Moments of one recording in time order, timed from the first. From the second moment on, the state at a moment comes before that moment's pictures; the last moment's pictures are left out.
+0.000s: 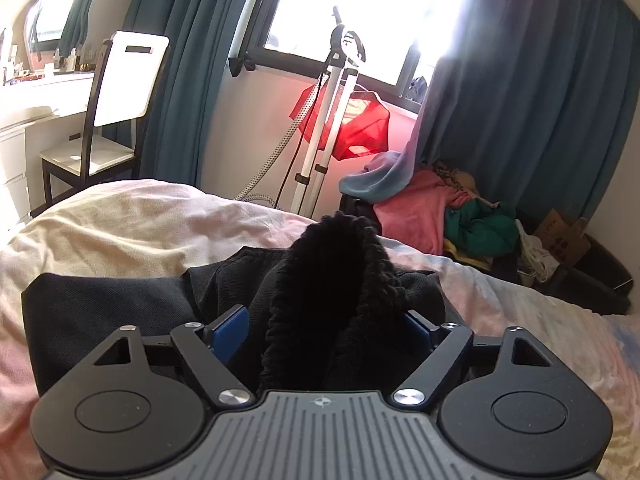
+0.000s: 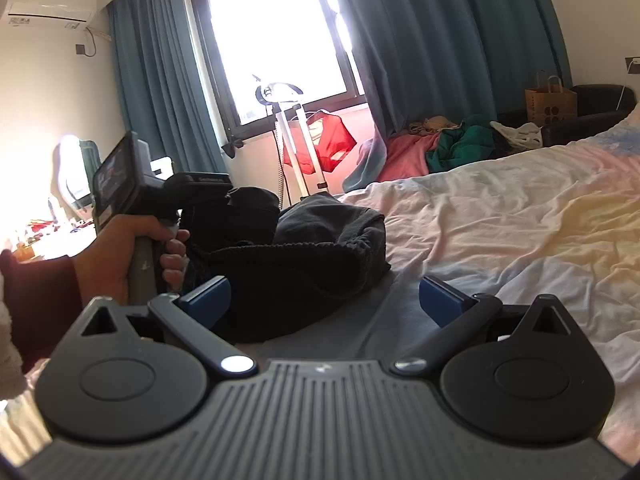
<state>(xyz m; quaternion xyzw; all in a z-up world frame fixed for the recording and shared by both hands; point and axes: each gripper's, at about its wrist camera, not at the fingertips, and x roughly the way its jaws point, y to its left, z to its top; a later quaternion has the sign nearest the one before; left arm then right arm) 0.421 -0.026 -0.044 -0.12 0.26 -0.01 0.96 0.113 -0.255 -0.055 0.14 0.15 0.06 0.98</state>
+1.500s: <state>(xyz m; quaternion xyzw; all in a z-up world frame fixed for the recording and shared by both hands) 0.113 0.171 -0.078 -0.17 0.30 -0.01 0.94 0.174 -0.206 -0.148 0.32 0.32 0.18 0.87</state>
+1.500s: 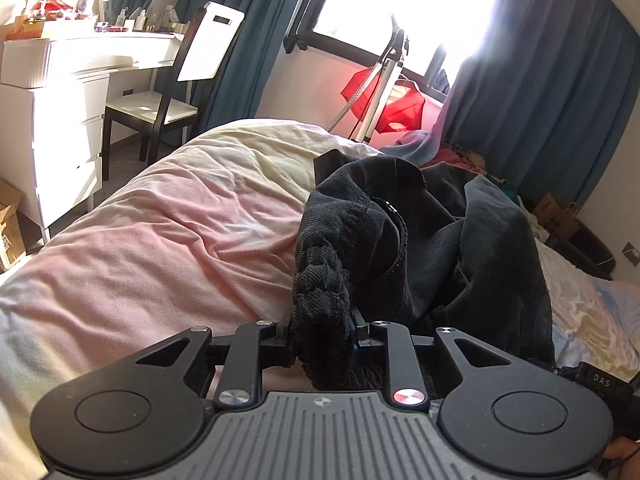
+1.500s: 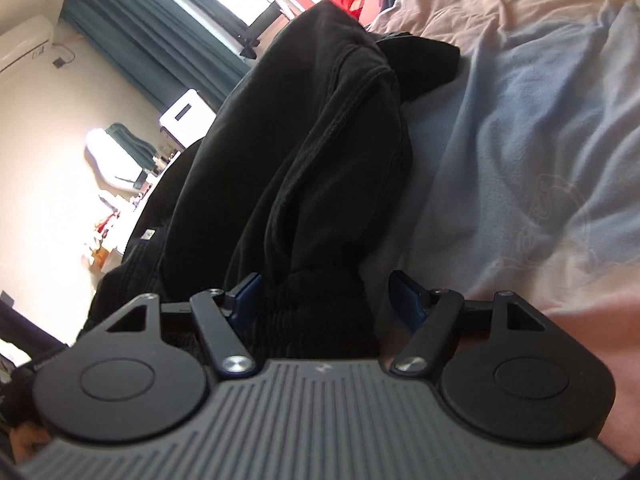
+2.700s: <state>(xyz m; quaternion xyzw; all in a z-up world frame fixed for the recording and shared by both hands) 0.129 0.176 -0.097 -0.24 0.34 -0.02 0.91 0.111 -0.229 -0.128 0.44 0.43 0.16 0.77</state>
